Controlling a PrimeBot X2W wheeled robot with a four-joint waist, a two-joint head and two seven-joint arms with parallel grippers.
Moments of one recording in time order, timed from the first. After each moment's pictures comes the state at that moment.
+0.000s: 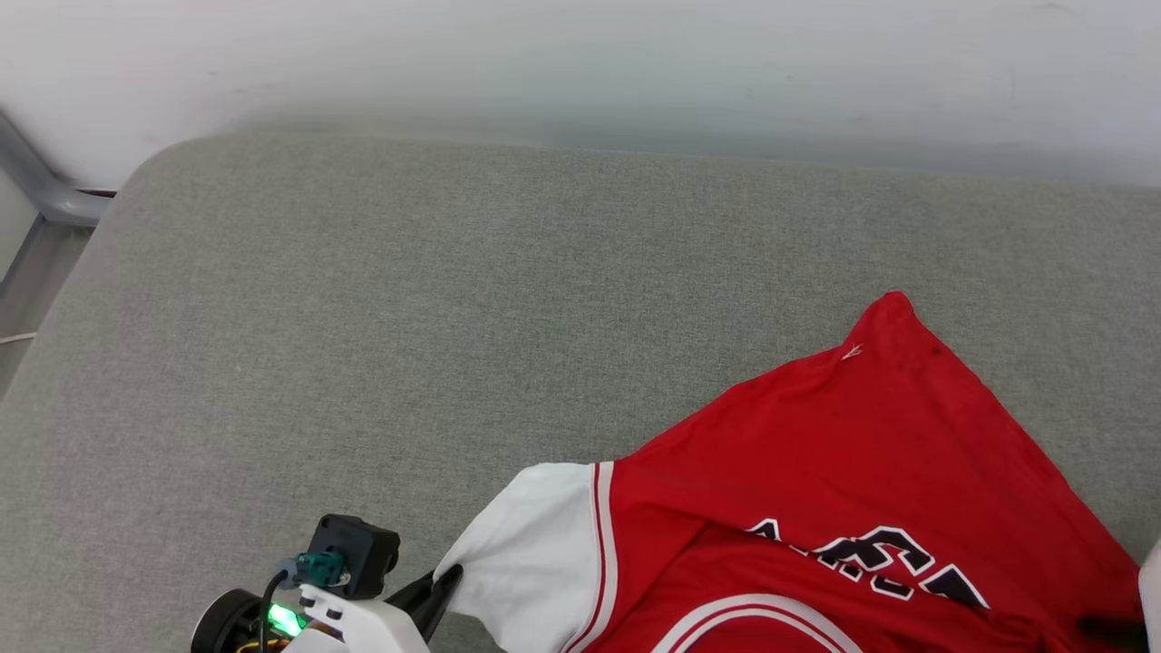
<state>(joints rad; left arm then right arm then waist) 0.02 0.56 -0.51 -0.27 -0.60 0.12 0.42 0.01 -0.46 -0.17 0.03 0.55 0.13 1.21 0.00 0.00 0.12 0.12</state>
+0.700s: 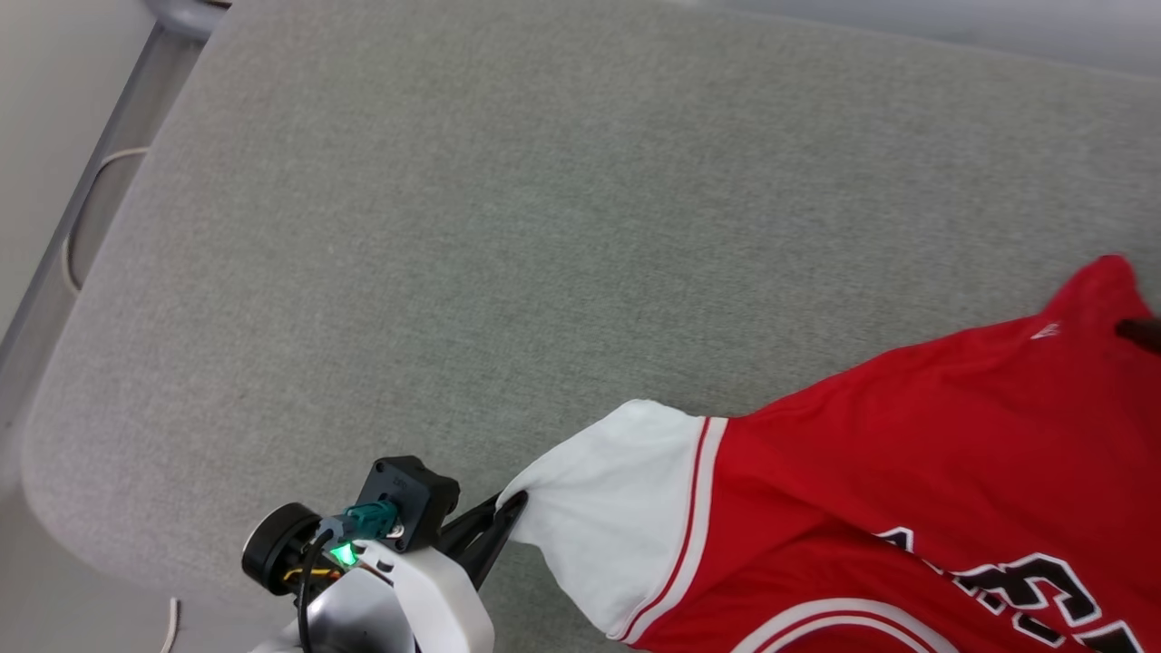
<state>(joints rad) -0.12 0.53 -0.56 -0.34 -0.54 0.08 0.42 -0.60 -0.49 -0.06 0.10 0.39 0.13 1.37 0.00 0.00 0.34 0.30</state>
